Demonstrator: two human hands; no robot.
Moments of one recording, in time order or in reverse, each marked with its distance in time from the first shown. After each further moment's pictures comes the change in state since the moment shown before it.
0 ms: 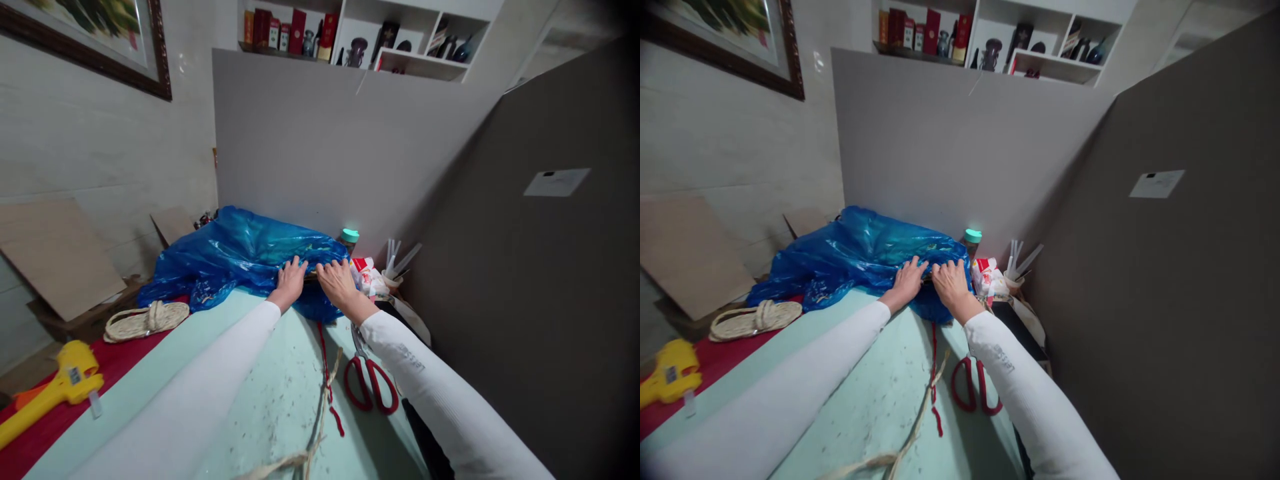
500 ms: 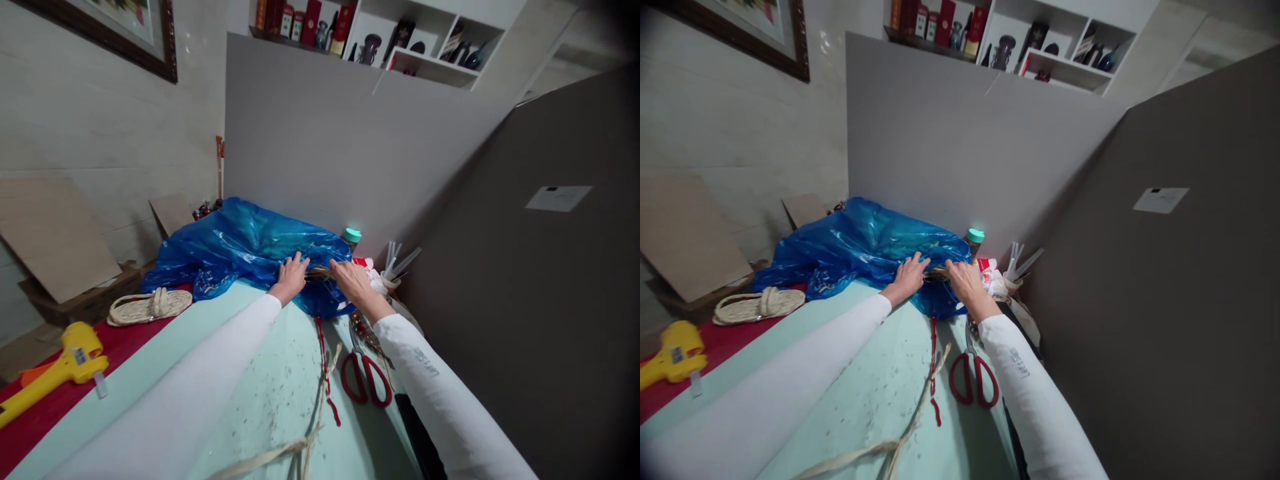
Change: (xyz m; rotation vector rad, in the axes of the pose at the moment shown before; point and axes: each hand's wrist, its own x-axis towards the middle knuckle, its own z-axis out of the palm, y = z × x) left_hand 0.002 -0.005 0.006 -0.072 0.004 -0.001; right_hand -0.007 0.032 -0.010 0.040 -0.140 0.048
